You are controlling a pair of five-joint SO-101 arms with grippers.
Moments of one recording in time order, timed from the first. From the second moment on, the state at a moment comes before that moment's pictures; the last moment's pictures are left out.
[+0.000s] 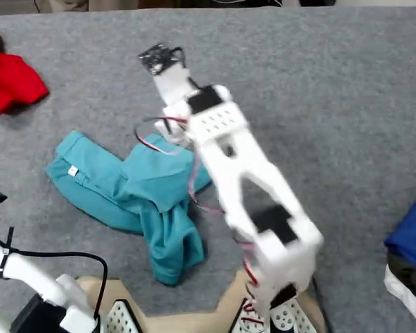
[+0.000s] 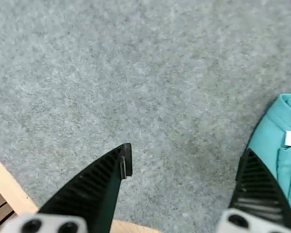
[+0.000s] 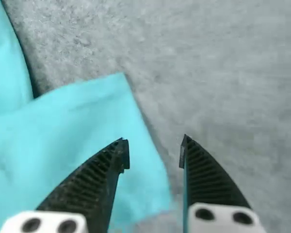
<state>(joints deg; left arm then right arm) -60.8 -29.0 29.5 79.1 -5.7 -31.8 22.9 -15.3 71.3 -0.9</state>
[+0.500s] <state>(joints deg) -61.3 -29.0 29.5 79.1 -5.7 -37.0 80.2 -90.2 96.3 -5.8</state>
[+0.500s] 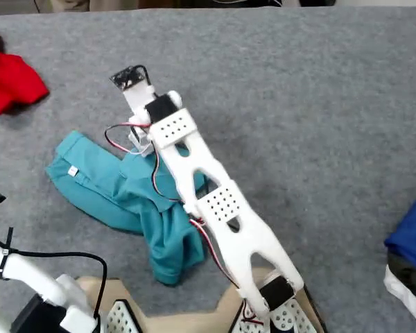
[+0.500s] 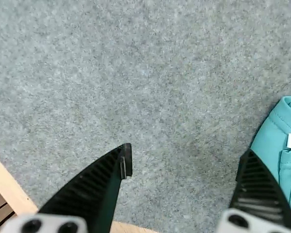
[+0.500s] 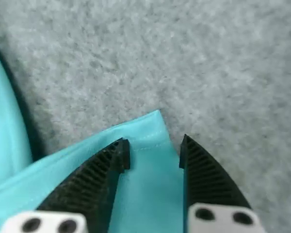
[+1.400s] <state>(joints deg) -61.3 -29.0 29.5 79.0 -8.0 -19.0 61.6 -92.5 101.3 -6.9</state>
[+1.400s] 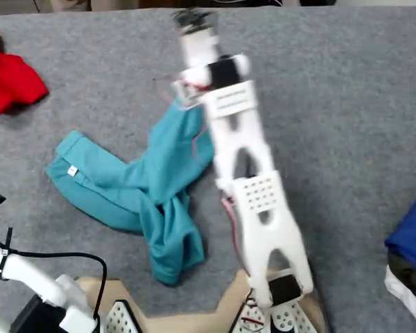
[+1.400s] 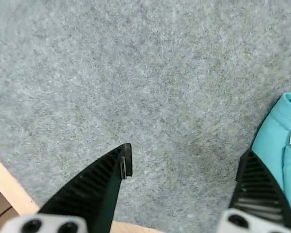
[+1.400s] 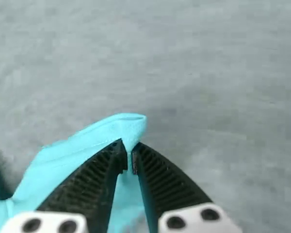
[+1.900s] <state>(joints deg) -60.3 -29.0 29.5 80.3 -10.9 12.0 60.6 -92.5 101.5 -6.9</state>
